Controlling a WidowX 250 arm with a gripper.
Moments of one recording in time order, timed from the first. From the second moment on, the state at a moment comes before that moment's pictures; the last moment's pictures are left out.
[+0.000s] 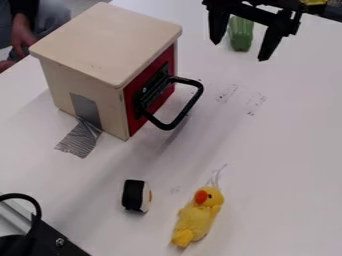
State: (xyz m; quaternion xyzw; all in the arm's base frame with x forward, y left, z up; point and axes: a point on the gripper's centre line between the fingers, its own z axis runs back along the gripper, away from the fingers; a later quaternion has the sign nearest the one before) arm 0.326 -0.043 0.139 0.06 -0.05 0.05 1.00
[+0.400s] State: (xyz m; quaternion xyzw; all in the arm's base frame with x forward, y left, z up) arm 0.294 -0.045 0.111 0.03 -0.04 0.05 1.00
